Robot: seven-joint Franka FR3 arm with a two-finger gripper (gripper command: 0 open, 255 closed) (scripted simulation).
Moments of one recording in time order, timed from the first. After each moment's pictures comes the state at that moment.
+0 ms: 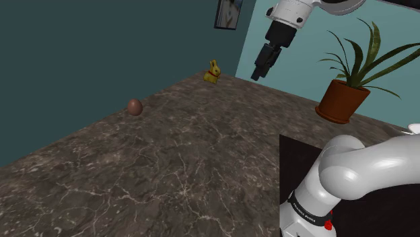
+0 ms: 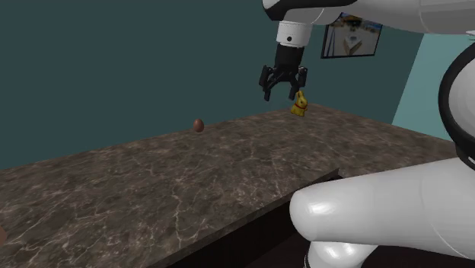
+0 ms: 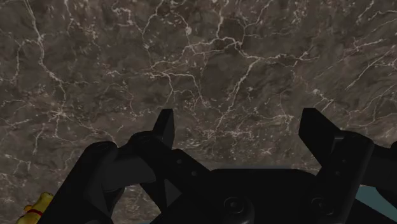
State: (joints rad) arm 0.02 -0.79 0.02 -2.27 0.09 1.60 -0.12
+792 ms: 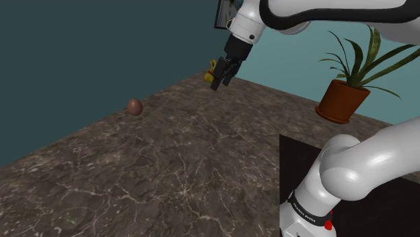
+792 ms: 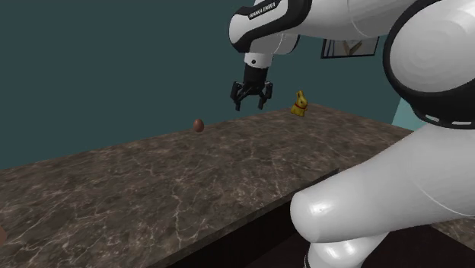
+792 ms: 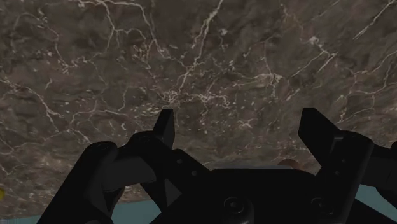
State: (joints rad) arm 0.06 -0.57 0.14 -2.29 0.15 1.92 -0.06
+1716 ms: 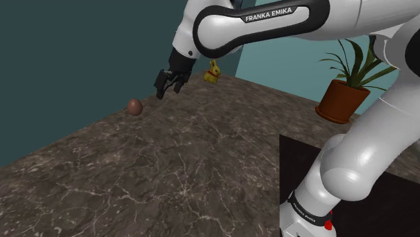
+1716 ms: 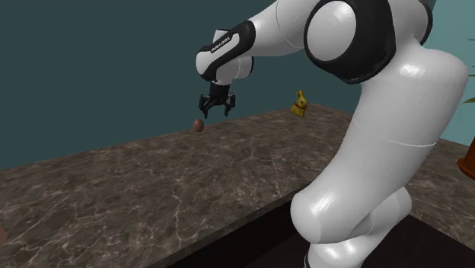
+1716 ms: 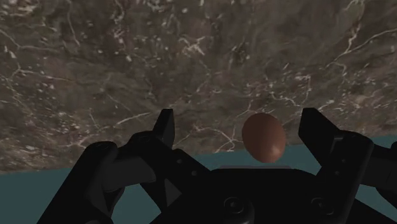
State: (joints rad) arm 0.09 -0.13 0.29 -2.09 0.07 2.26 0.08
